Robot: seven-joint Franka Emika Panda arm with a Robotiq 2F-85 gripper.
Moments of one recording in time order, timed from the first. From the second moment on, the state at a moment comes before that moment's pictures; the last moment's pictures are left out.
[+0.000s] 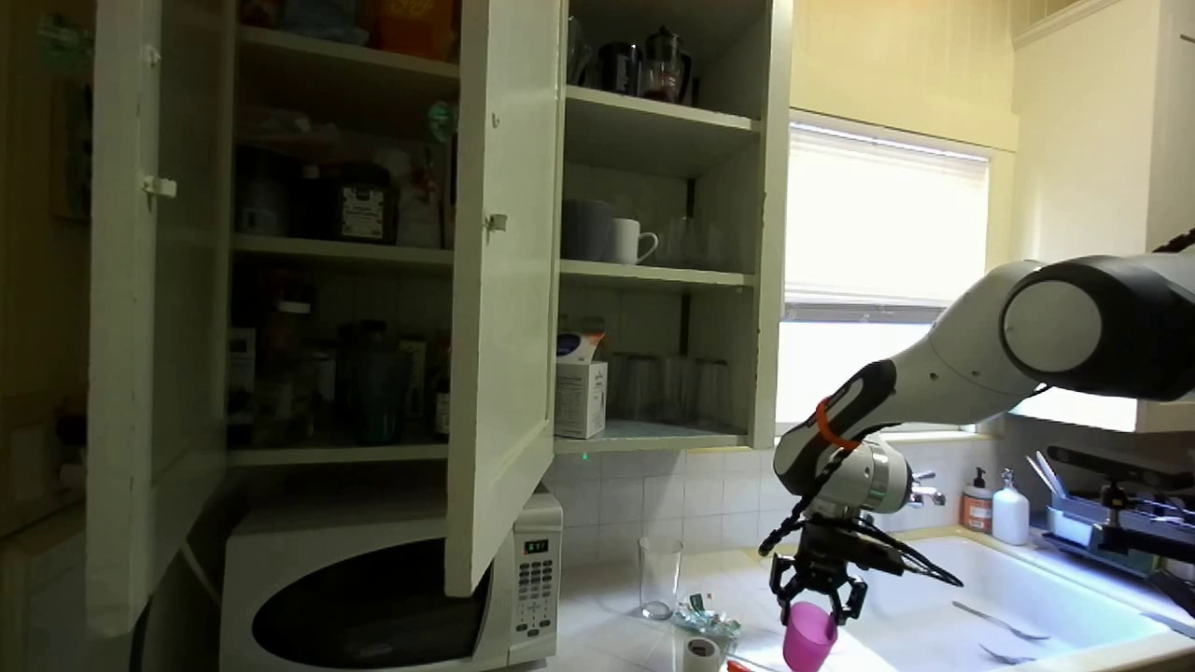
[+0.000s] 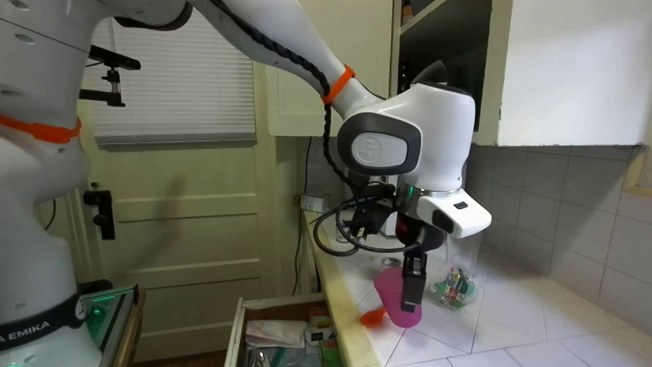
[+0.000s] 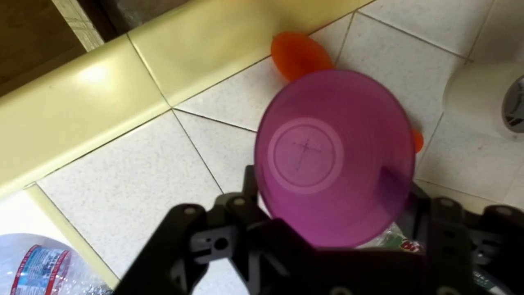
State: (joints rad) arm -0.26 0.33 -0.16 -2.03 0.34 2.33 0.07
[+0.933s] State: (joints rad) arm -0.24 0.36 -0.17 -2.04 0.32 2.34 0.12
